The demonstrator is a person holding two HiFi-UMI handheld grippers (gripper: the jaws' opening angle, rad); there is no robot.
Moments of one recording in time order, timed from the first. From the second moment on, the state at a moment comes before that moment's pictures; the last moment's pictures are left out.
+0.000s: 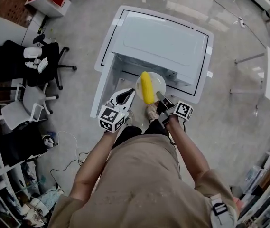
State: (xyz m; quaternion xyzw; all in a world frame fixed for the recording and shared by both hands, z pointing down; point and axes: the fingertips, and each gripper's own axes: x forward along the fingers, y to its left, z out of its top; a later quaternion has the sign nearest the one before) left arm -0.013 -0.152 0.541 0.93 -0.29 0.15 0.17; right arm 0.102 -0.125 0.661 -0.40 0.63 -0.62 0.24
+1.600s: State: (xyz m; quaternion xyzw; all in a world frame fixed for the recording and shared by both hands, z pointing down) left arm -0.033 -0.183 0.602 0.91 -0.30 0.23 0.19; right arm 0.106 -0.266 0.820 -0.49 0.52 -0.62 0.33
